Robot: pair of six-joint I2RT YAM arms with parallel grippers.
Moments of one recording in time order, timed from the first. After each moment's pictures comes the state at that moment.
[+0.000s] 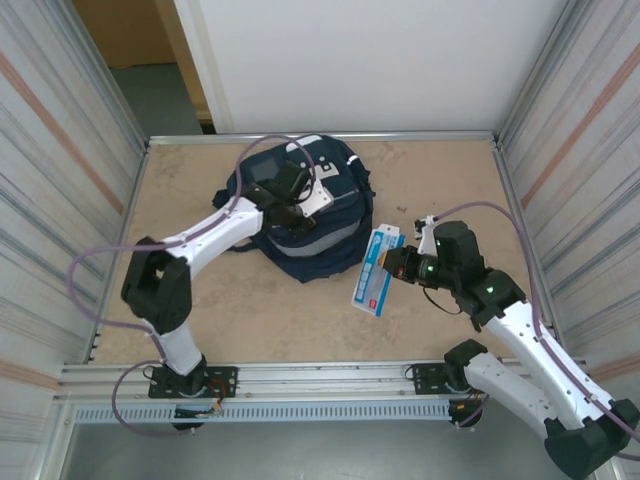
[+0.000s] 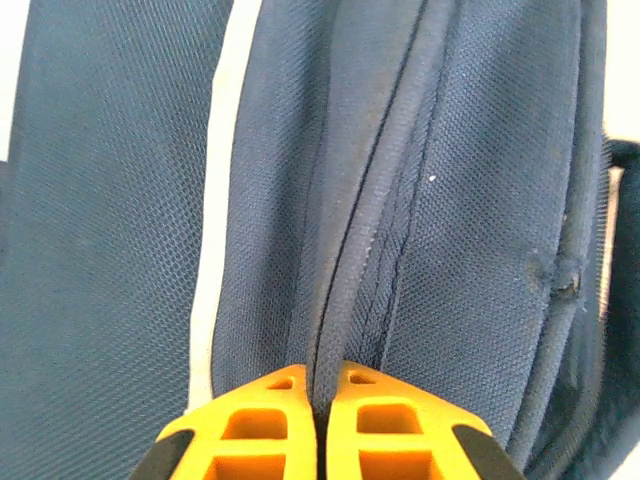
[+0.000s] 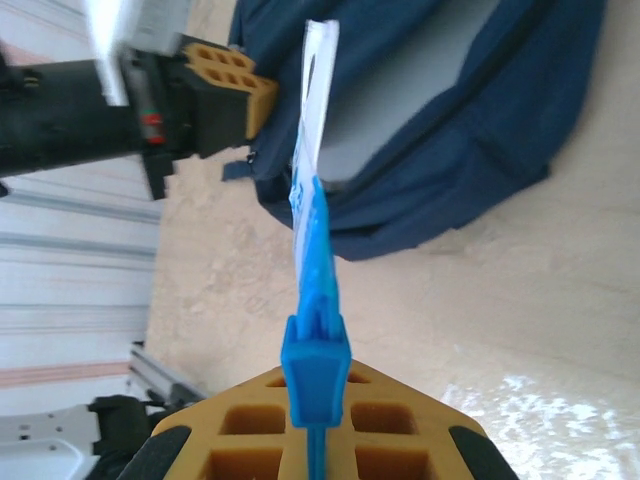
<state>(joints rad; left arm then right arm) -0.63 1.72 1.43 -0.70 0.07 0.35 0.50 0.77 0.75 -0.58 -0.36 0.85</state>
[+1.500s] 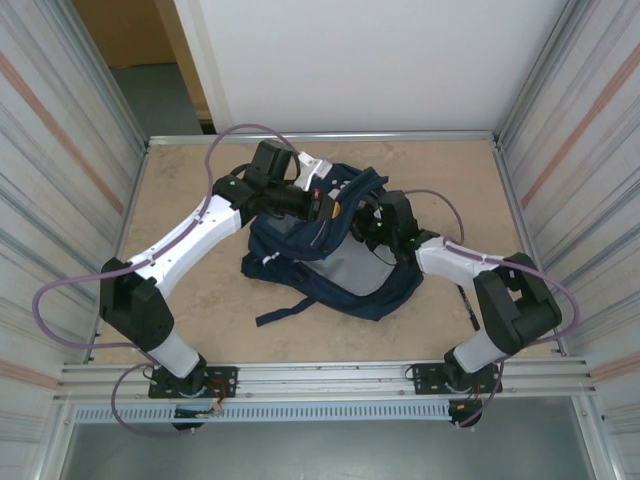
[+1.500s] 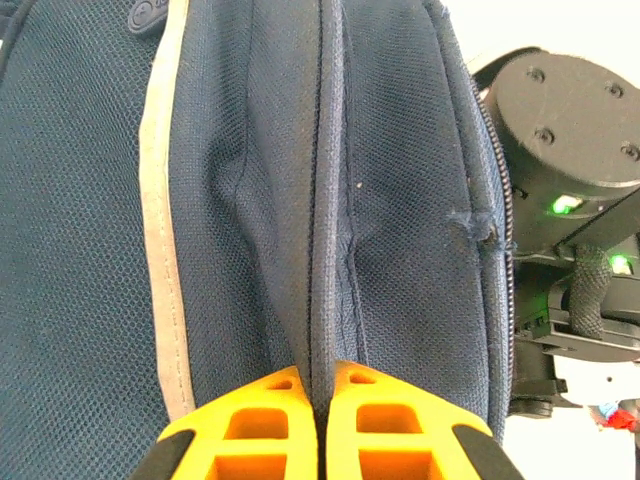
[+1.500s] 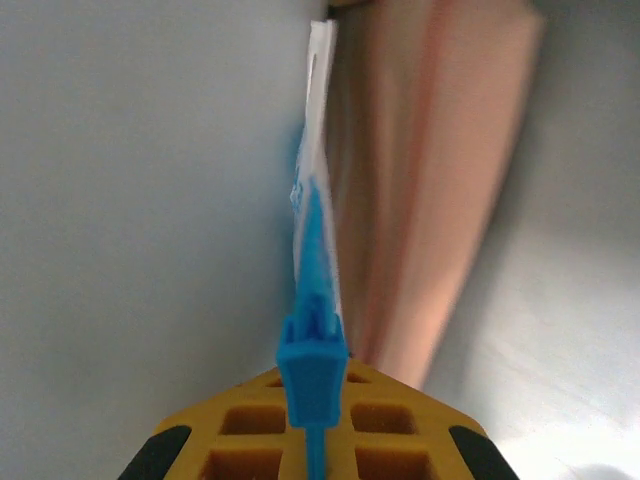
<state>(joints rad) -0.60 1.60 1.48 -0.58 0.65 -0.30 0.51 1.55 0.83 0.22 -0.29 1.28</state>
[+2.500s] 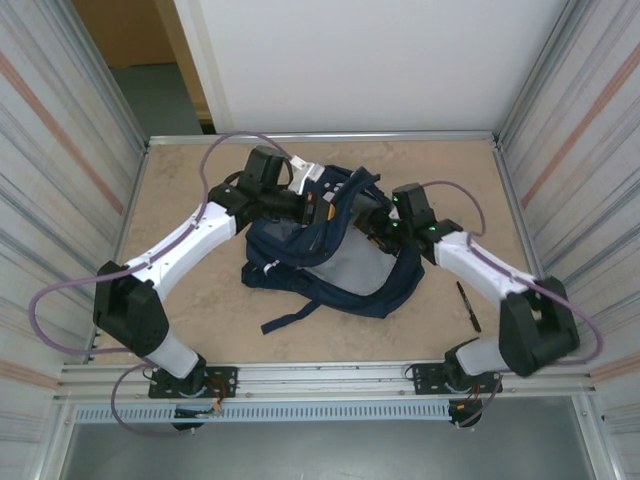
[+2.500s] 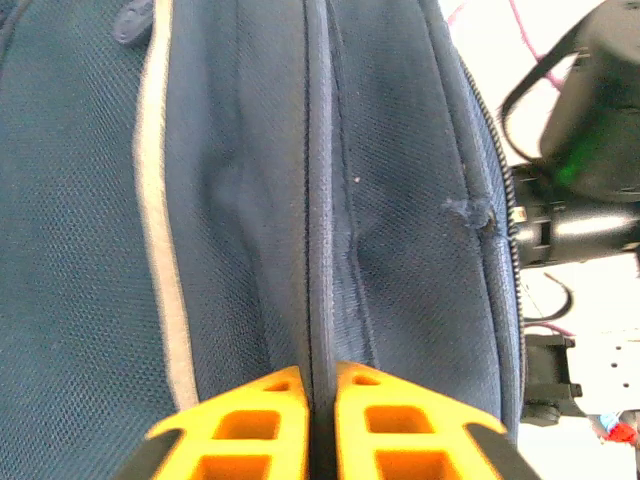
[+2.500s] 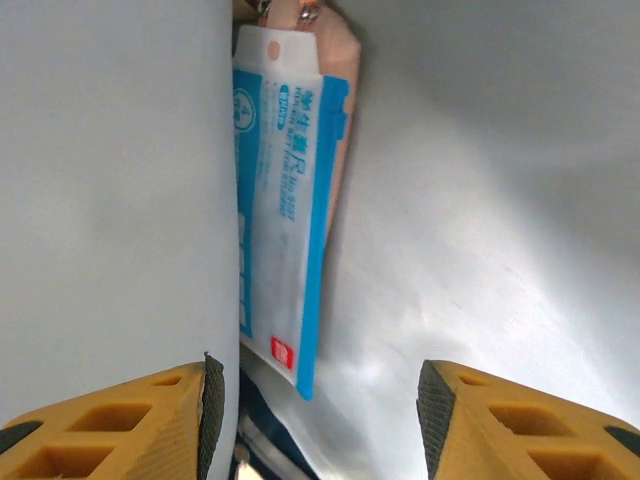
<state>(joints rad) -0.56 1.57 1.36 -0.46 0.67 -0.32 0.42 1.34 0.88 -0.31 -0.30 1.02</state>
